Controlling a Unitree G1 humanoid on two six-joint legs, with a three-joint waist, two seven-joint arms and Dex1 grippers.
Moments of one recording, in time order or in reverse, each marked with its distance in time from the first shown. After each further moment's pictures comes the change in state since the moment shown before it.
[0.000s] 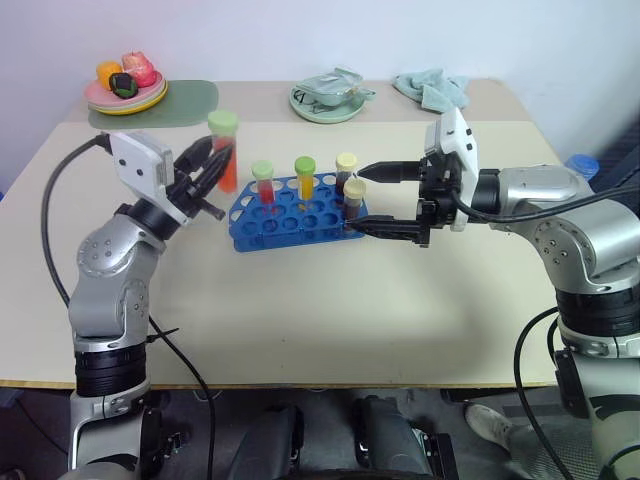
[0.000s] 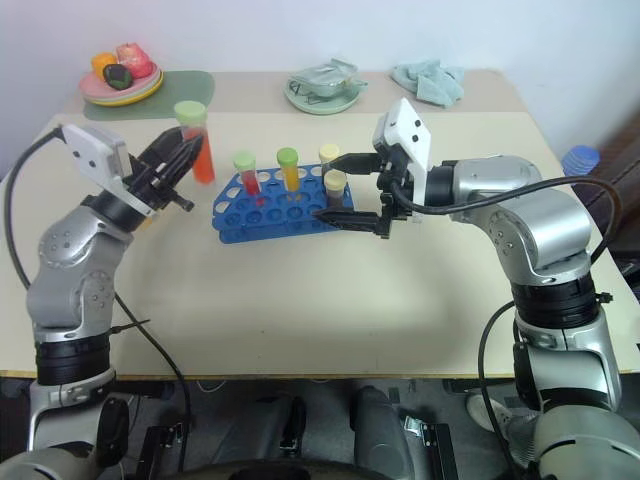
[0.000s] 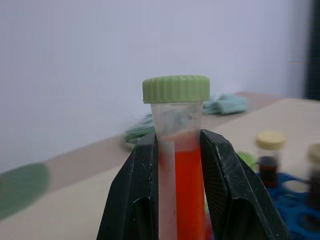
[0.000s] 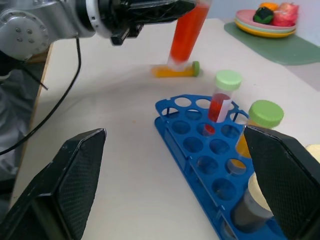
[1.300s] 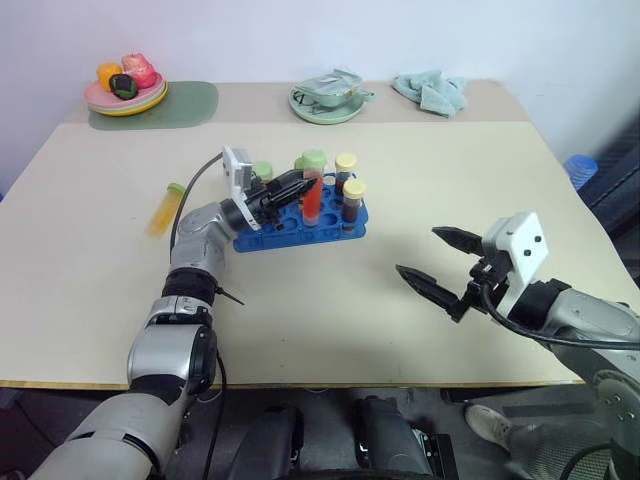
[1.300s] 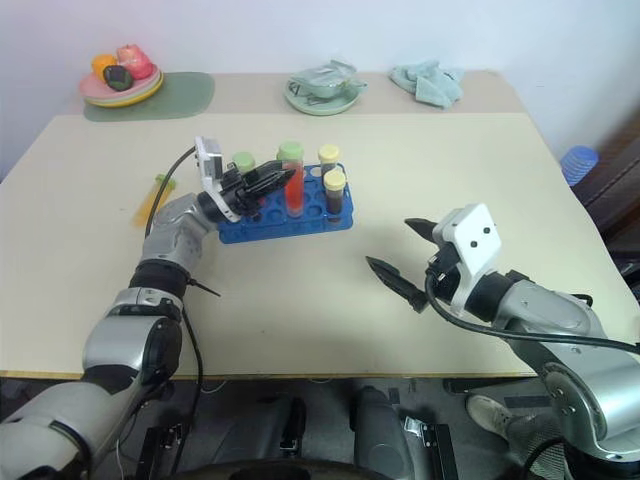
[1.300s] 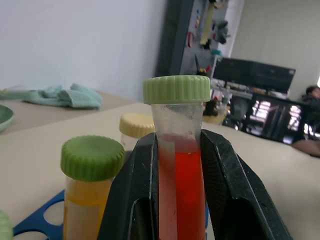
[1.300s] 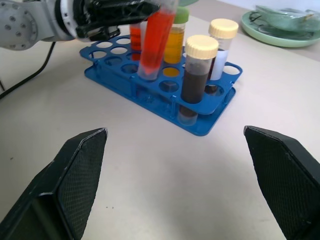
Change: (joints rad) left arm -0.469 -0.162 -0.113 1.056 0.036 -0.341 -0.561; right arm 0.712 0.015 -0.353 -0.558 0.117 0.068 -0.503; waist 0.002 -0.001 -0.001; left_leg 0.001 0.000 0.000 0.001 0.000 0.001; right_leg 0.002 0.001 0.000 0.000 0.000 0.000
